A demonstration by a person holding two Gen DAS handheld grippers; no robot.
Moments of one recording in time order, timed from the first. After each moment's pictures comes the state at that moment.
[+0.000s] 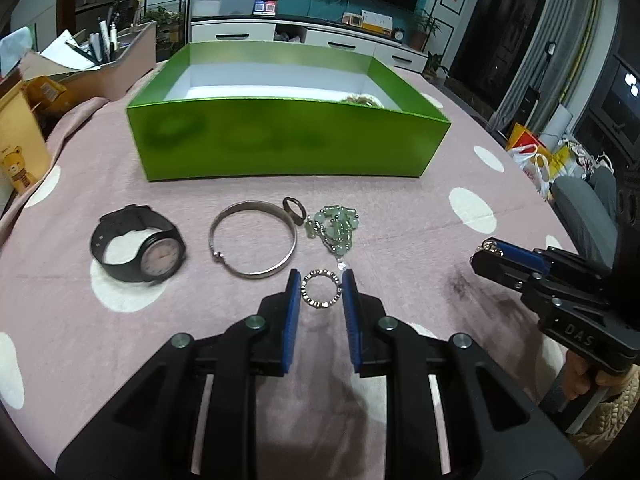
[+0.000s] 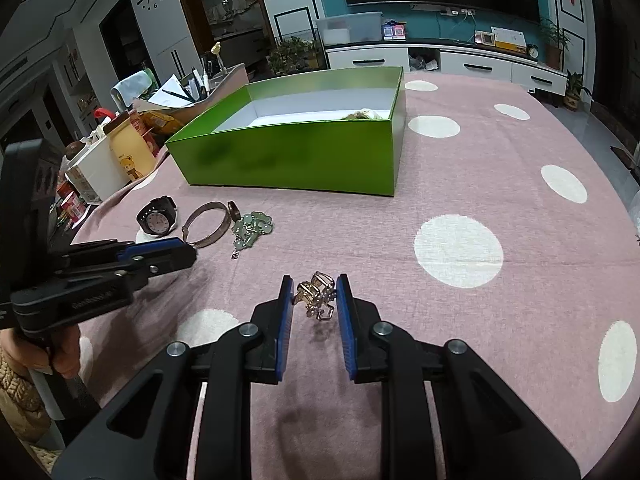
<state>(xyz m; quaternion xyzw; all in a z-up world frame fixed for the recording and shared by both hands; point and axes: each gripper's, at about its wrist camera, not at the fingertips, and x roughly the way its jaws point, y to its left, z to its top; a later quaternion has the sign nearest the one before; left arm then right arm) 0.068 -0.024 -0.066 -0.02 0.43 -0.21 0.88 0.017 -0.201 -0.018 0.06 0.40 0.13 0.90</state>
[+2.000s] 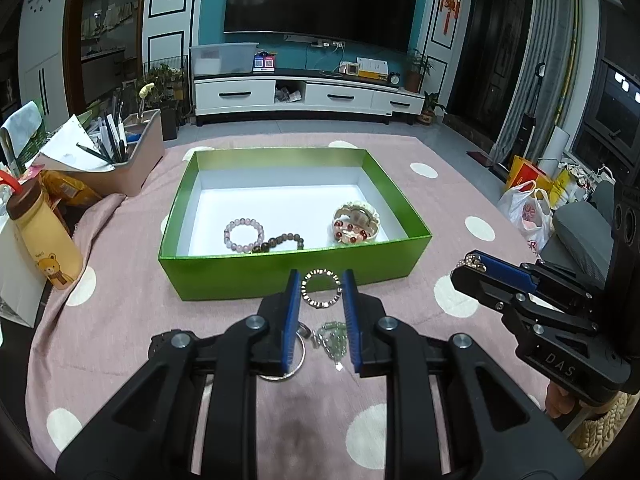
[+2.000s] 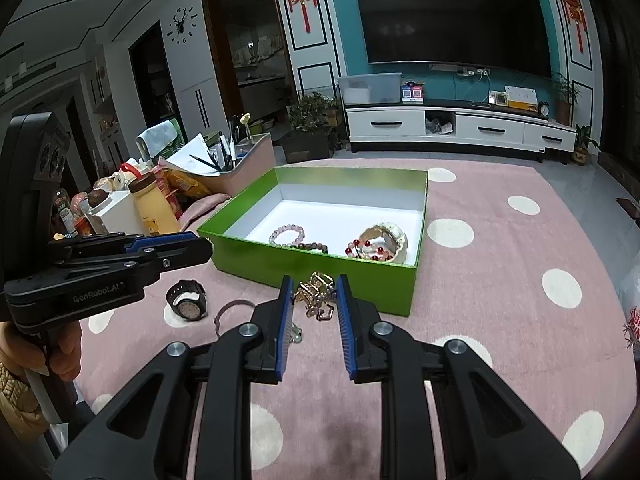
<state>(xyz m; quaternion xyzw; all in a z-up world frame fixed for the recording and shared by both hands) 0.091 -0.028 0.026 0.01 0.35 -0.20 0.92 0.042 -0.189 0.050 0.05 0.30 0.16 0.94</state>
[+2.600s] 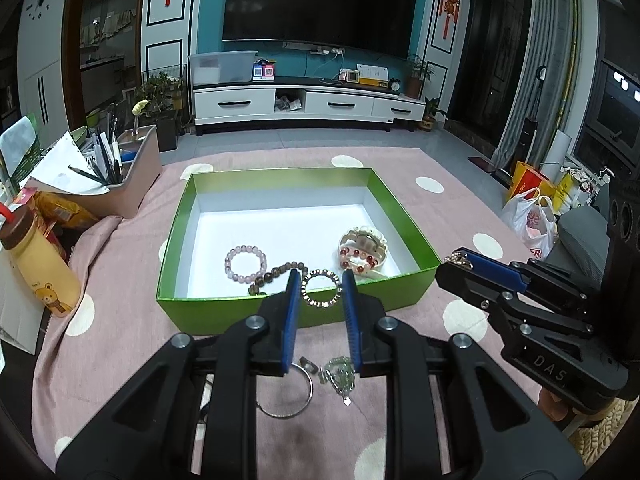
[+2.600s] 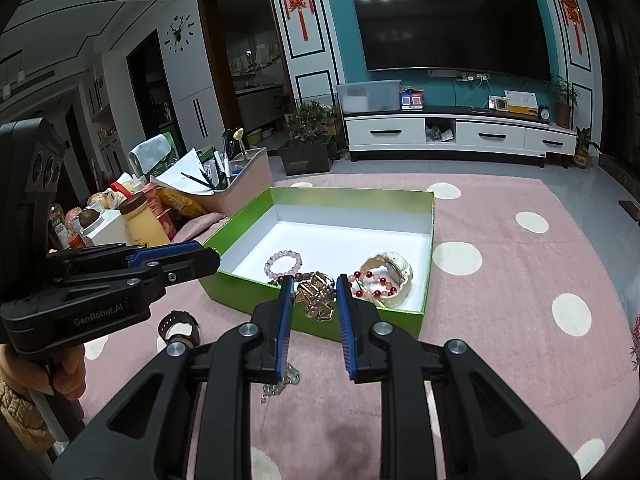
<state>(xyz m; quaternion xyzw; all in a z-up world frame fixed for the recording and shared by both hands) 0.122 -0.034 0.034 0.01 0.33 -0.20 0.92 0.076 -0.183 0.056 0.06 0.29 0.15 0.94</state>
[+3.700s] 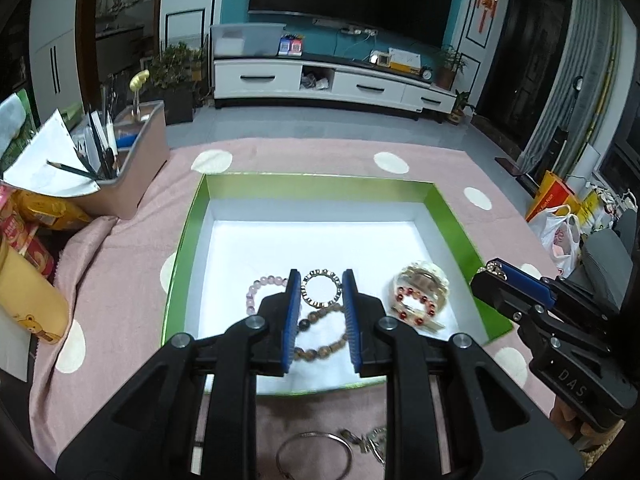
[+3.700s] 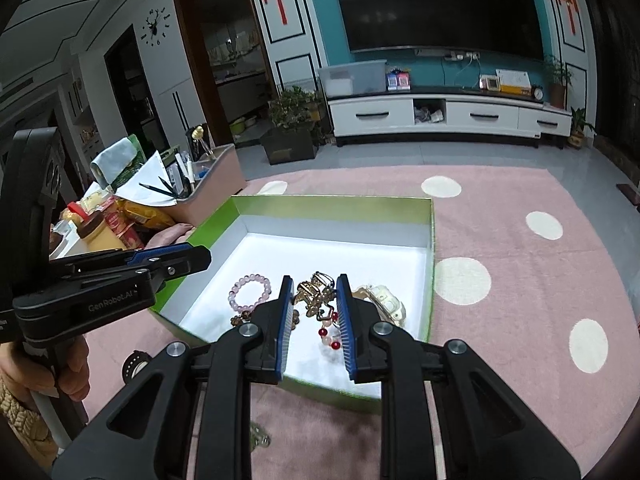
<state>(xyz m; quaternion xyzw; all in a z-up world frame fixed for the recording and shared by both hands) 0.227 -0.026 0.011 -0.01 0.39 -0.16 0.91 0.164 -0.188 0.043 0.07 0.33 0.13 0.93</state>
